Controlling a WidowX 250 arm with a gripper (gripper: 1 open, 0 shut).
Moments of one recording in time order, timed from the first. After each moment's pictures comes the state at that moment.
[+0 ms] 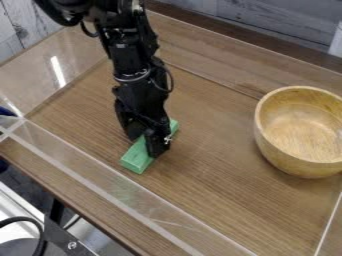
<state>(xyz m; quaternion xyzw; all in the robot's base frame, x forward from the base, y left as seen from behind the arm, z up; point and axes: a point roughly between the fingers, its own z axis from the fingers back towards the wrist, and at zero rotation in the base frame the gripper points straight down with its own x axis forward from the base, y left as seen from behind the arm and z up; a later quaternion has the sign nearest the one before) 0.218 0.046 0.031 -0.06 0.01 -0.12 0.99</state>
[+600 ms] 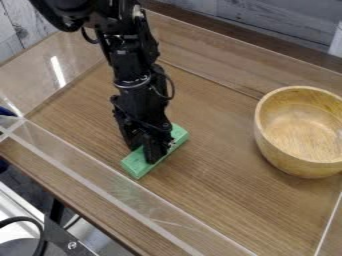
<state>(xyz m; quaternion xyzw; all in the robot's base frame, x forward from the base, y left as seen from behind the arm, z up) 0.211 0.040 0.029 -0.07 0.03 -0.09 0.99</state>
